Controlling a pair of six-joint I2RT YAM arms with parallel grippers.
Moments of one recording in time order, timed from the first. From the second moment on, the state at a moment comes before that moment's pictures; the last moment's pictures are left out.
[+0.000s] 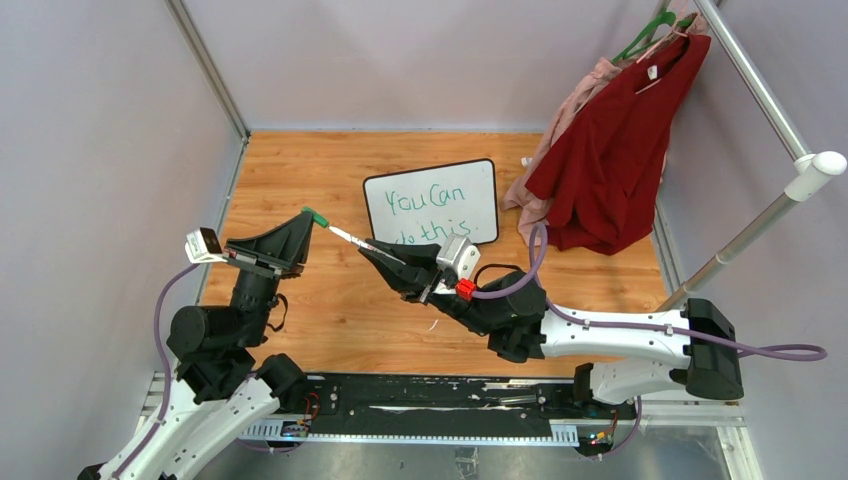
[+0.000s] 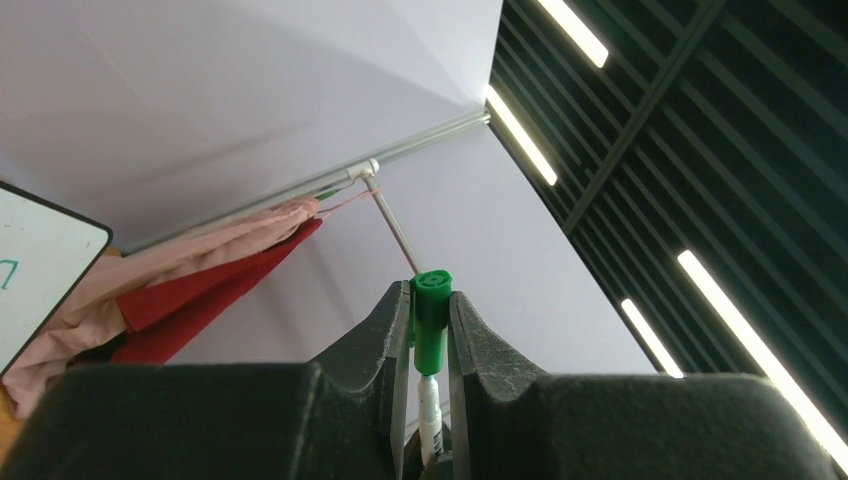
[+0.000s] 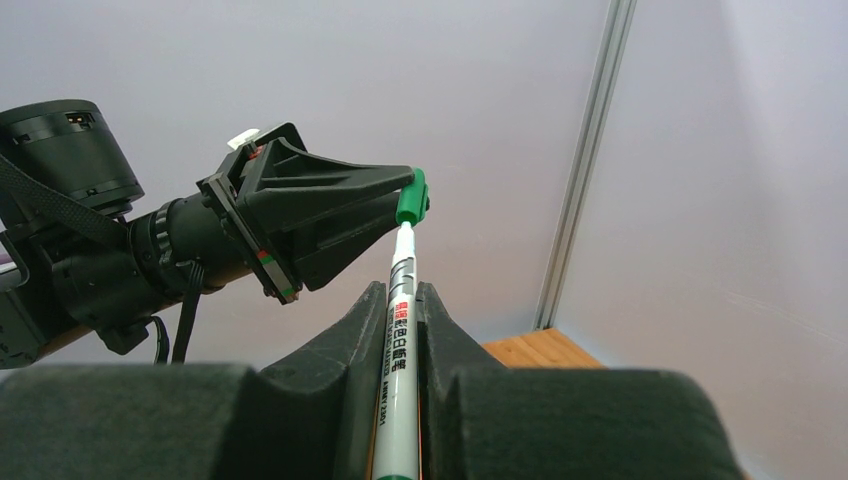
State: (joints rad) left arm -0.70 0.28 0.61 0.19 -0.35 -1.26; right arm 1.37 1.25 0.92 0.89 0.17 -0.26
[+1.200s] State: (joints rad) left arm -0.70 0.28 0.61 0.19 -0.31 -1.26; right arm 1.37 1.26 0.94 0.90 0.17 -0.26
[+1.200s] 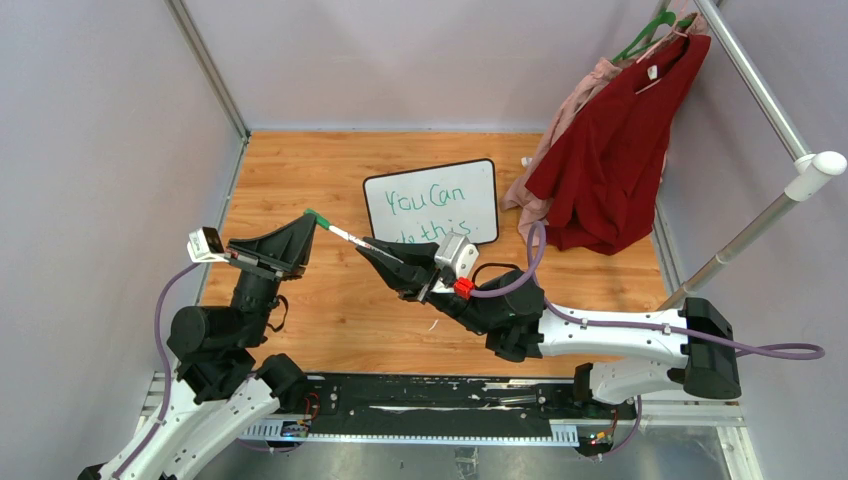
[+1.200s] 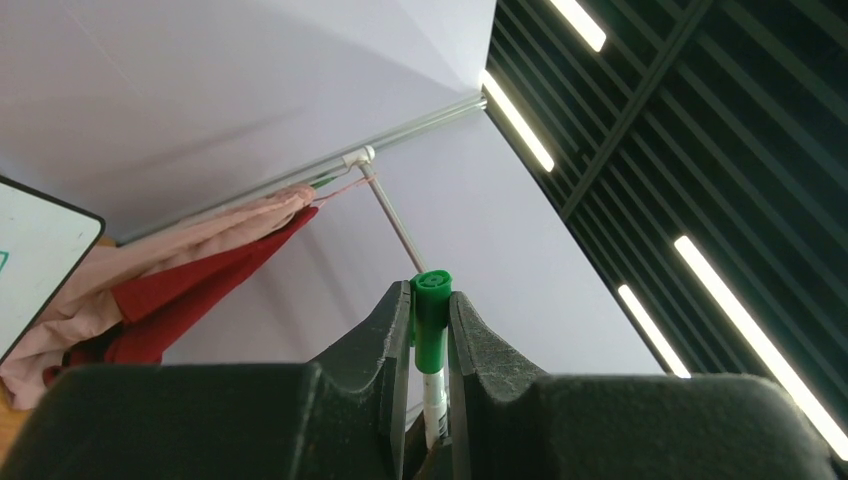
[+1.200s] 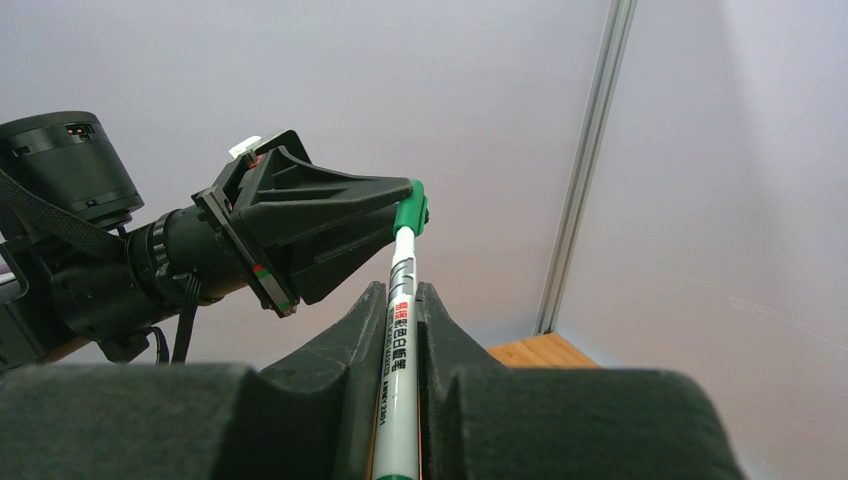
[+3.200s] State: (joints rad) left arm -0.68 0.38 0.65 0.27 -0.24 -1.27; right arm 1.46 1.50 1.03 1.21 0.31 -0.83
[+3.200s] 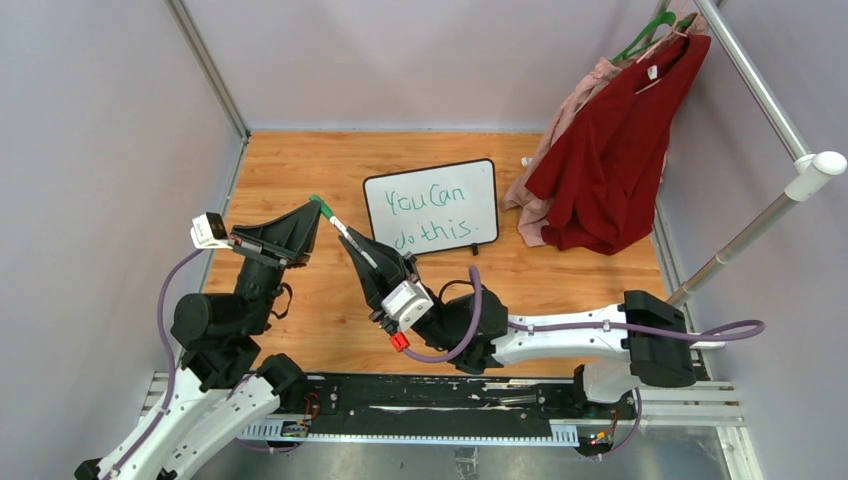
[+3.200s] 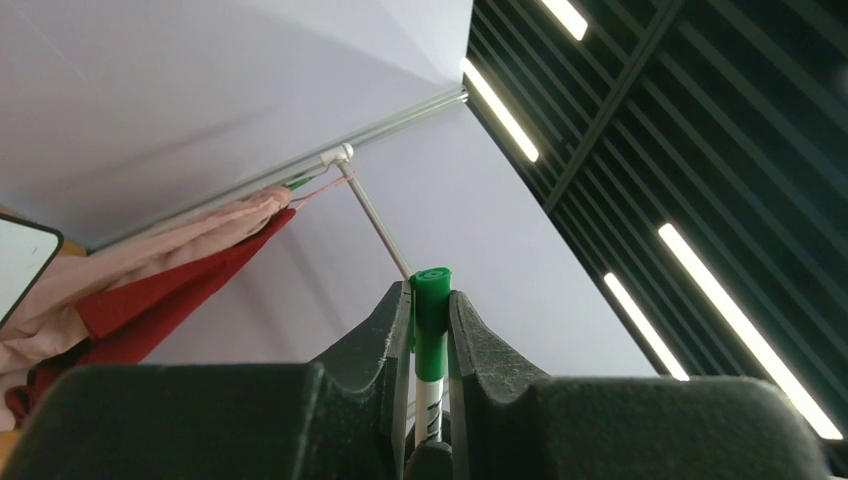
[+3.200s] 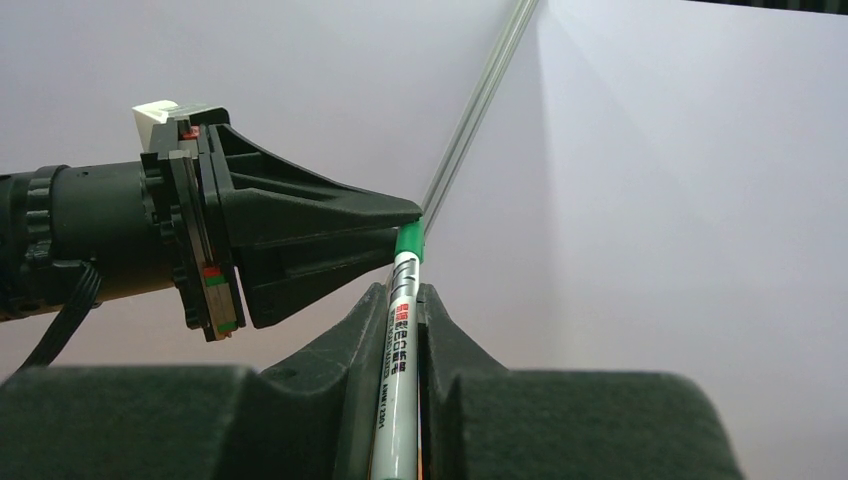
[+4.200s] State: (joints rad) left arm -0.78 0.31 0.64 0.23 -0.32 -1.21; right arm 1.46 1.55 1.09 1.20 0.26 -0.87
